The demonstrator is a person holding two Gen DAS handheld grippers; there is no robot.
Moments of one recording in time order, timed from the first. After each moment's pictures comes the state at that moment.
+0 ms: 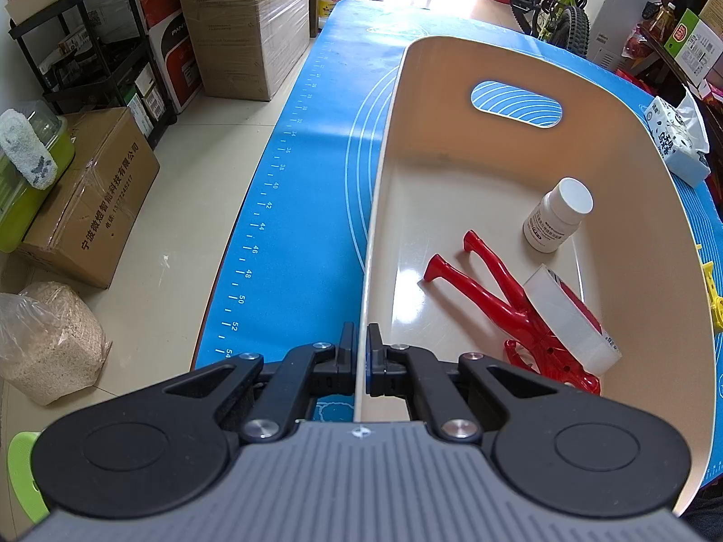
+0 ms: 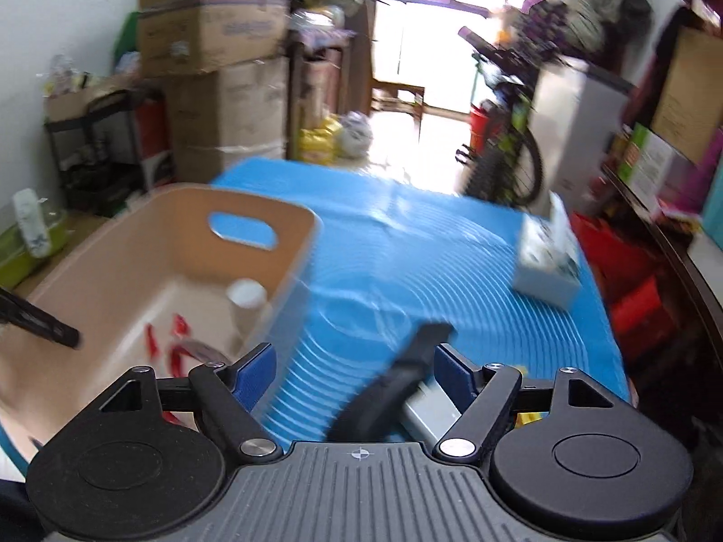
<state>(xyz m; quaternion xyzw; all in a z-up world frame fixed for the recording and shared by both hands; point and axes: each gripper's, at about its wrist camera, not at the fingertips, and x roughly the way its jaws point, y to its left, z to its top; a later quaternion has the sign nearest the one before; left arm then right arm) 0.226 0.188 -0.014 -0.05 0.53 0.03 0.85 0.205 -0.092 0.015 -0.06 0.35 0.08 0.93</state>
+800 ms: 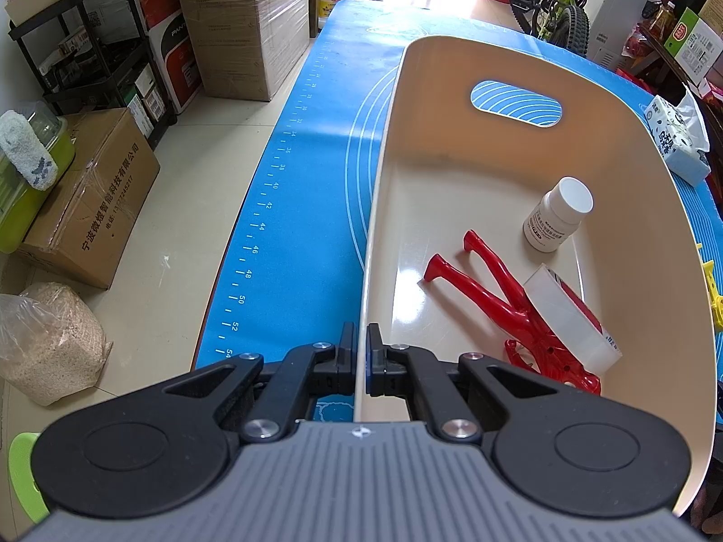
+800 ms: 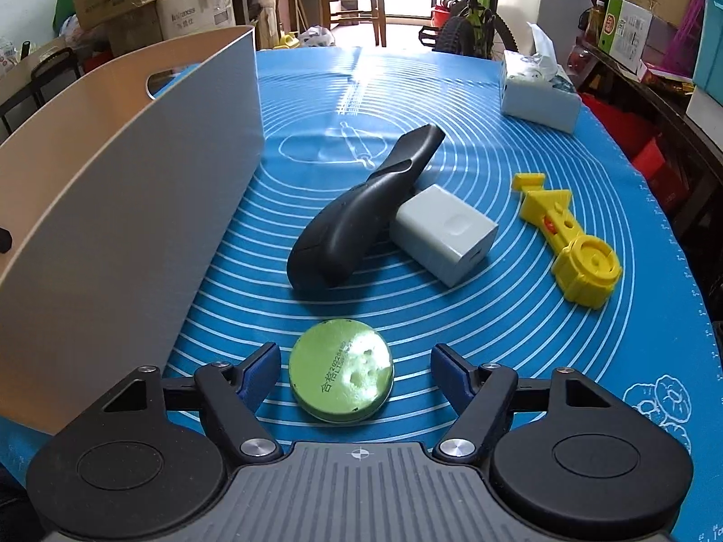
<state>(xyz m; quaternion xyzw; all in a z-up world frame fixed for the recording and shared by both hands) 0.226 0.188 -0.014 -0.05 0.53 0.03 0.85 0.197 -0.100 -0.093 0.00 0.45 0.05 0.89</state>
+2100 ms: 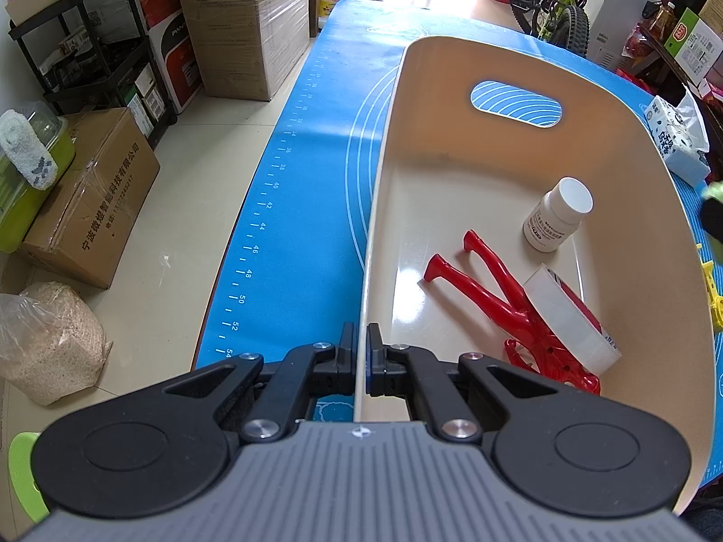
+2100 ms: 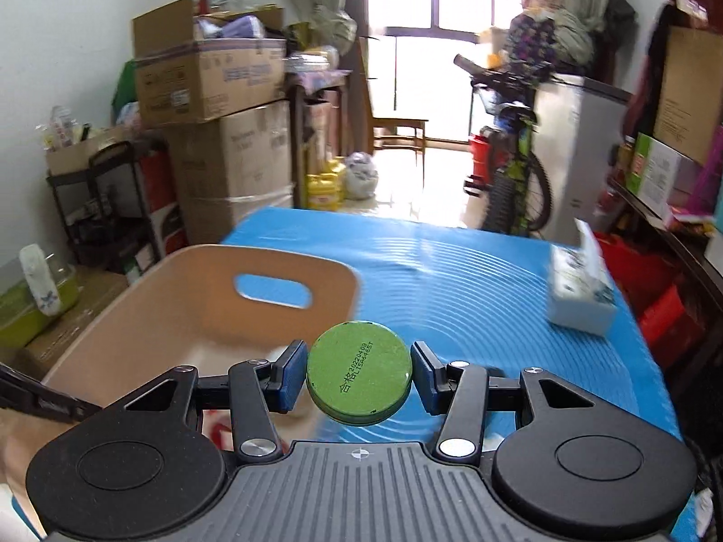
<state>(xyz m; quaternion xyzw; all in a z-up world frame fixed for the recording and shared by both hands) 0.224 0.189 -0.016 -0.05 0.53 0.03 0.85 0.233 -0.032 0.027 -0.03 0.29 0.12 0.95</state>
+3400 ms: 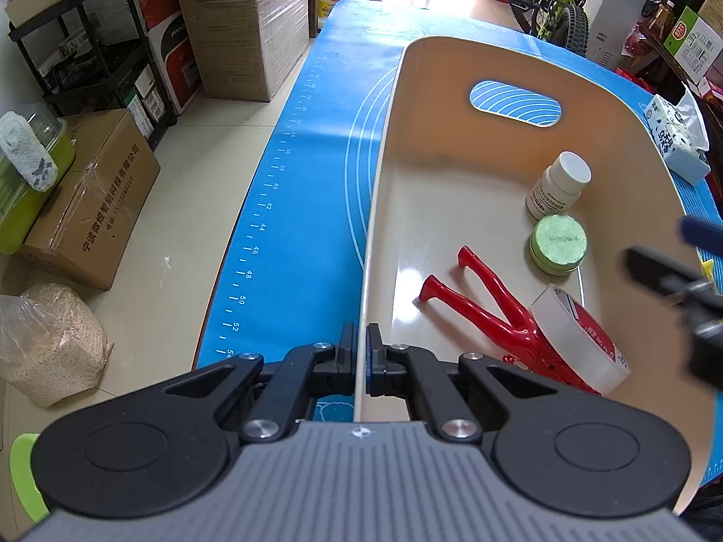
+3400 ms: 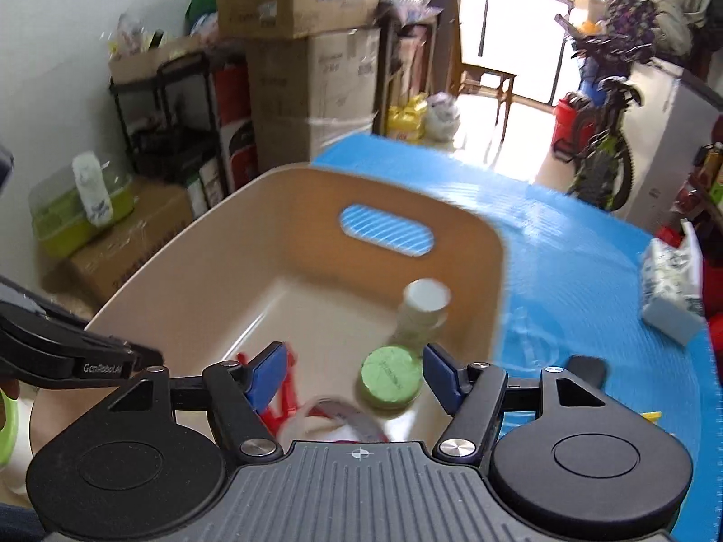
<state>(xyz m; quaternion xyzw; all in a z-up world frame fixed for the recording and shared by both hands) 0.226 0.185 -0.015 -0.04 0.53 0.03 0.85 0.244 0.005 0.018 -0.08 0.36 0.18 0.91</state>
